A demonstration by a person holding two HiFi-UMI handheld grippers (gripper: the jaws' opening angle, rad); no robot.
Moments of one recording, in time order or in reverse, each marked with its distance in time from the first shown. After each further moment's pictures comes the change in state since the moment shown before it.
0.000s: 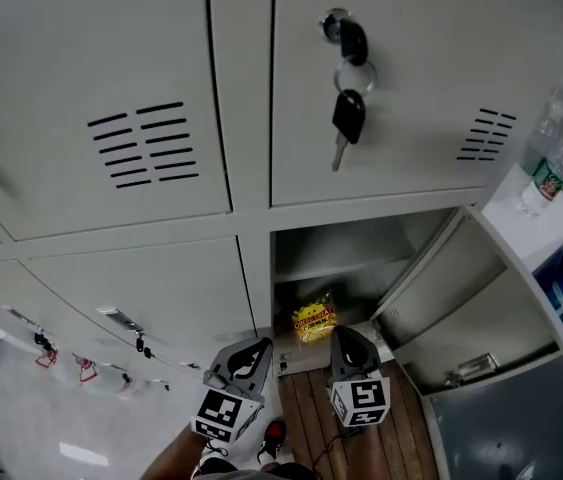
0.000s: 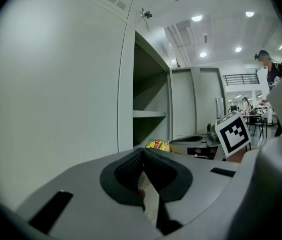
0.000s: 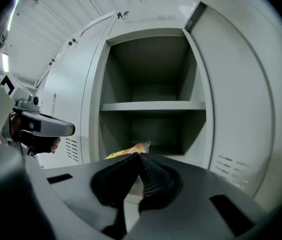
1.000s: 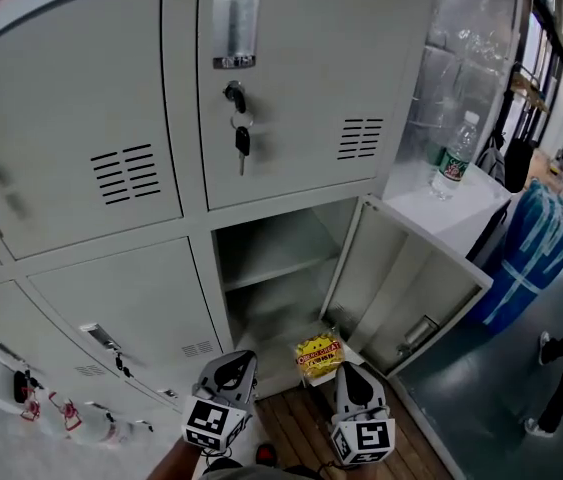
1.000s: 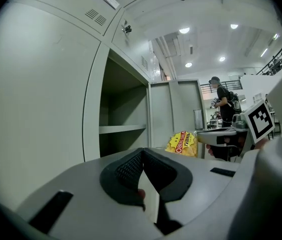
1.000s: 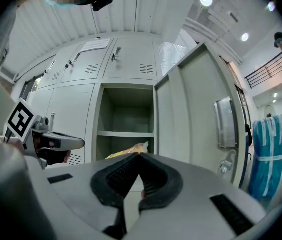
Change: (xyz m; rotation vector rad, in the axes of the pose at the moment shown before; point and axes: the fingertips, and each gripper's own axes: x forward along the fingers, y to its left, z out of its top) left arm -0.018 -0.059 0.027 0.048 -0.101 -0.151; right arm -0.163 -0.018 0.036 0.041 -0.131 -0.304
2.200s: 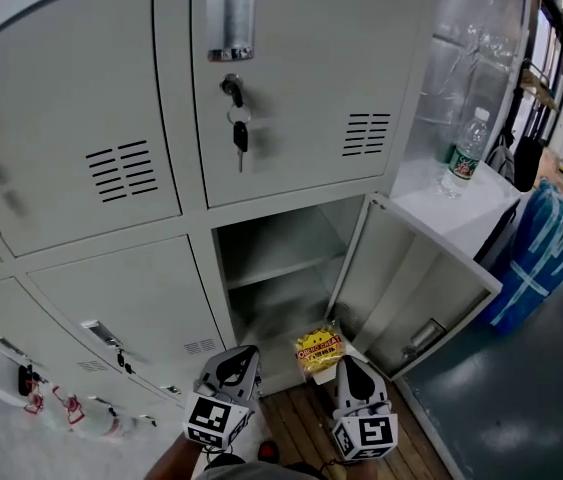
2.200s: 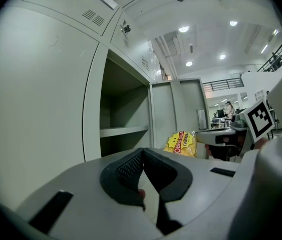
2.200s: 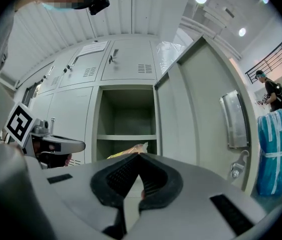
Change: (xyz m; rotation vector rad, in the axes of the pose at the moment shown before) left arm 0.007 0.002 0.008 0.015 -0.007 0.024; right arm 0.015 -0.001 0.006 0.032 -0.027 0.043
